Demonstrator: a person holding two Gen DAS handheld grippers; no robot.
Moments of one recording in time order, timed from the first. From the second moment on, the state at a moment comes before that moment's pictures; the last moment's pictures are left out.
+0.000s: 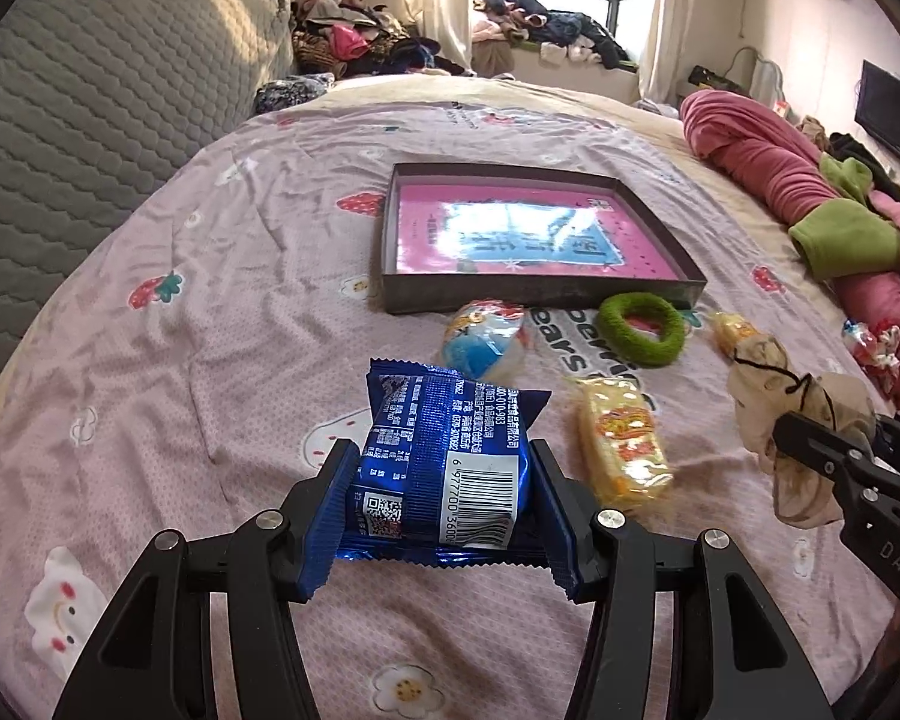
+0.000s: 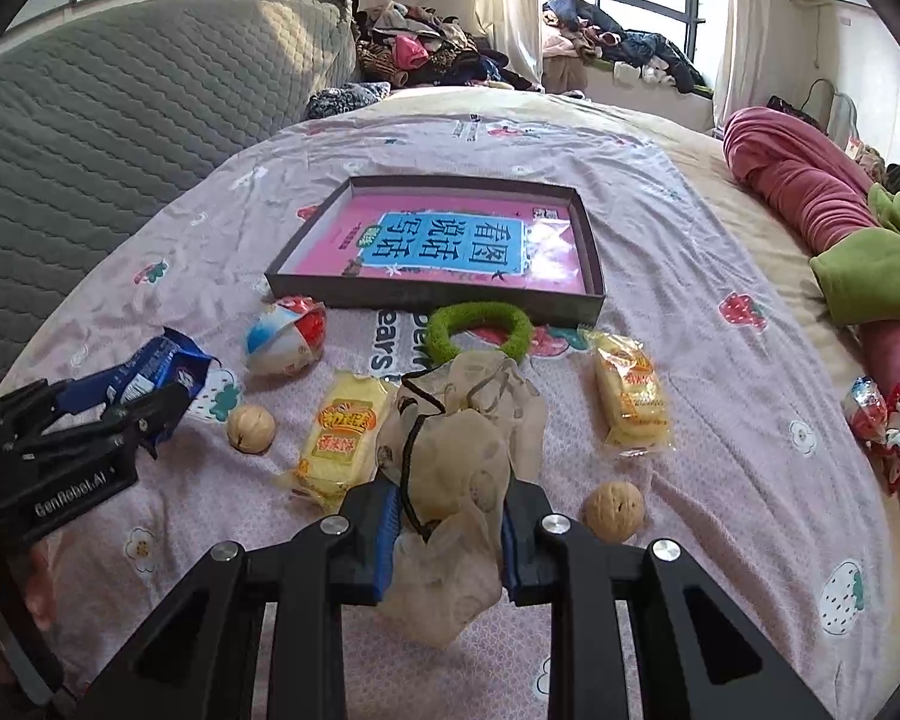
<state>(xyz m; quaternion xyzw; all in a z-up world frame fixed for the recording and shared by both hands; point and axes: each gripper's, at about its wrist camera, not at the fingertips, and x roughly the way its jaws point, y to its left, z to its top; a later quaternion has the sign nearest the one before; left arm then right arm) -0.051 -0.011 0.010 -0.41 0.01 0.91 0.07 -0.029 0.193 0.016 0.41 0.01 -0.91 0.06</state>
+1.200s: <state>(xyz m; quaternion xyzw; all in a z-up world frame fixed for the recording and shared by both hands) -0.058 0.030 0.058 -0.37 0.02 0.93 0.06 -0.038 0.206 0.058 0.35 0.02 -0.93 0.05</state>
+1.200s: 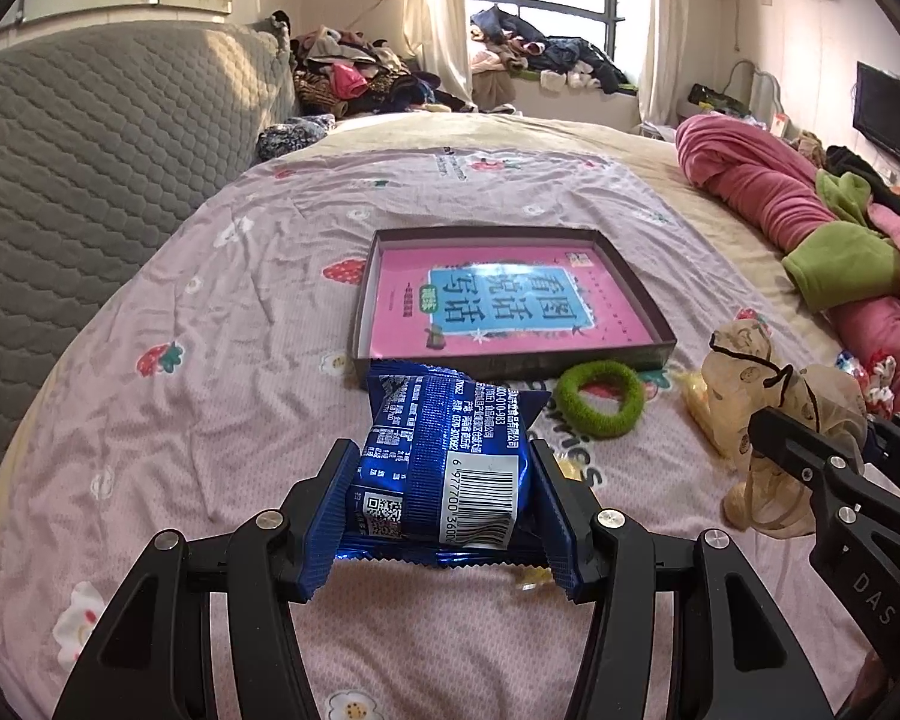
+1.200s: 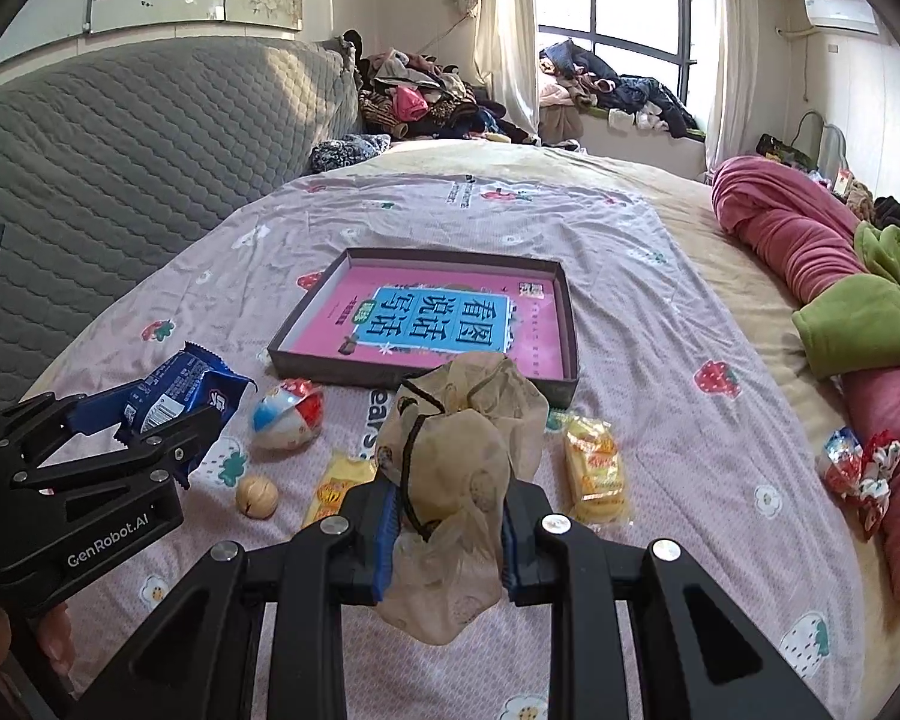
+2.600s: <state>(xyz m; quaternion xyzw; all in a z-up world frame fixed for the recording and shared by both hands) -0.226 0.059 0.094 -0.34 0.03 0.94 0.06 -0.183 0.227 0.105 0.30 0.04 -0.95 0.06</state>
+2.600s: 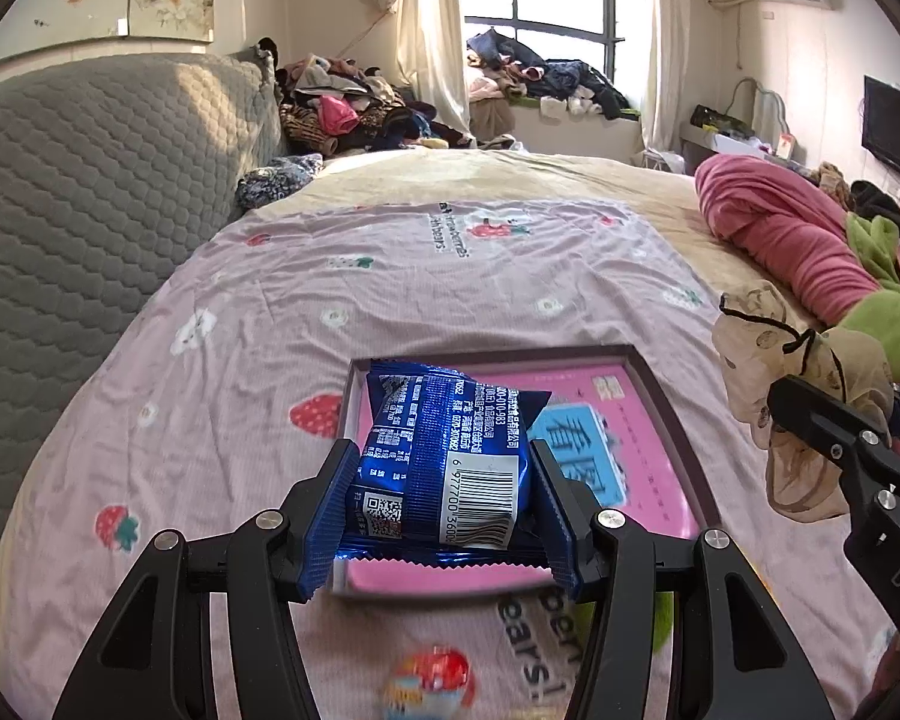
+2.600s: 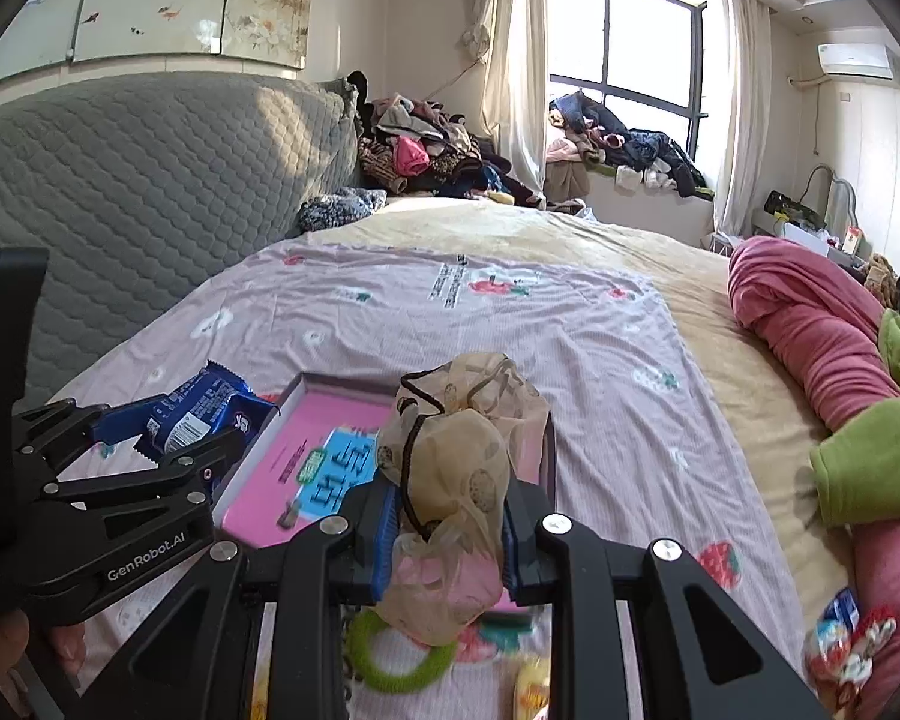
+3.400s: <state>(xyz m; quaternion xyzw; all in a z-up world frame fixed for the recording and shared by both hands) -0.356 0.059 0.043 -0.38 -0.01 0.92 0.06 -0.307 0.218 0.074 0.33 0.06 -0.94 0.06</state>
